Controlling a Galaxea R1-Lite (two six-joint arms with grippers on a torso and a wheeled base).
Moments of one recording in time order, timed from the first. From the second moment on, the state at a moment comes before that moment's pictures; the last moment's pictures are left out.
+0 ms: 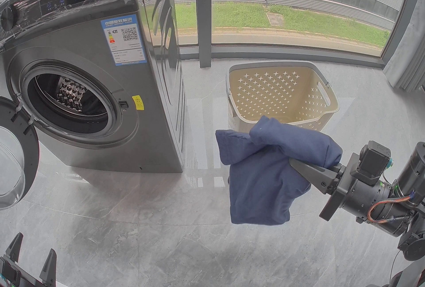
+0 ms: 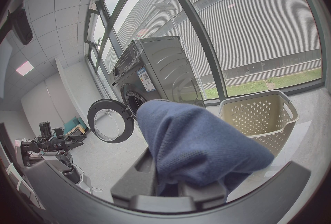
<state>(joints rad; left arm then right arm) 0.00 0.02 -0.02 0.00 0.01 -0.02 0.74 1.51 -0.29 -1.31 0.05 0.14</state>
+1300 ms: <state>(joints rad) 0.00 0.02 -0.02 0.00 0.01 -0.02 0.76 1.52 -0.29 -1.31 0.05 0.15</state>
